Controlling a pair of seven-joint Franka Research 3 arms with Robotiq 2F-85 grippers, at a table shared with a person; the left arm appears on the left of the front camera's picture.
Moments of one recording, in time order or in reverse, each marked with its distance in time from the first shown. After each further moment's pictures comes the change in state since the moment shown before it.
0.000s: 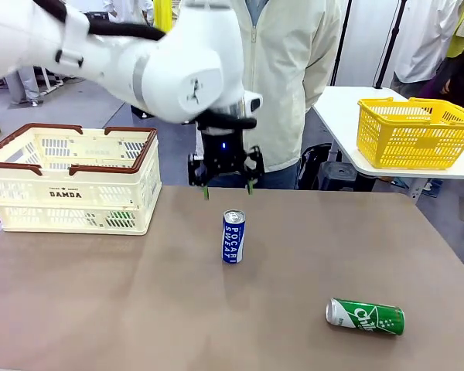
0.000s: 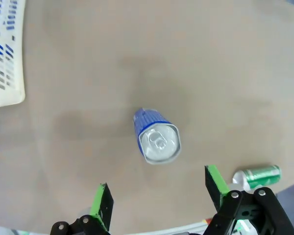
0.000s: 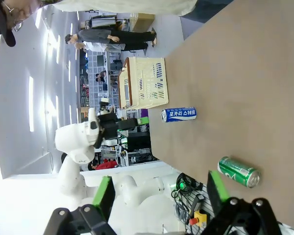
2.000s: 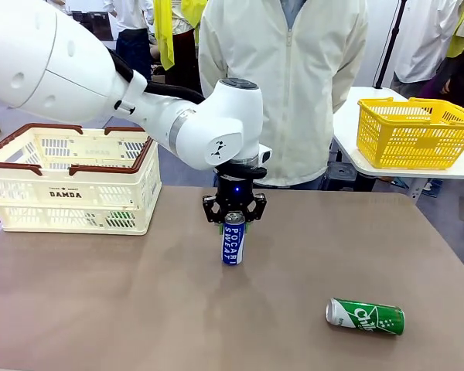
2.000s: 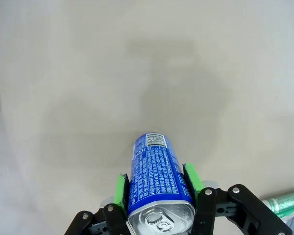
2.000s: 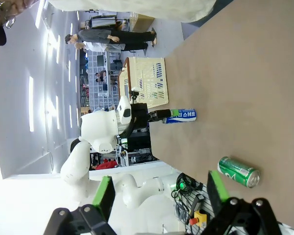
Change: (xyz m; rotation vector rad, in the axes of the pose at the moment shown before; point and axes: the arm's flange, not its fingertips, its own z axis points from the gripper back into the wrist) left arm 0.016 -0.019 -0.097 0.094 0.060 -0.008; right arm 0.000 0.000 0.000 0.000 0.000 0.000
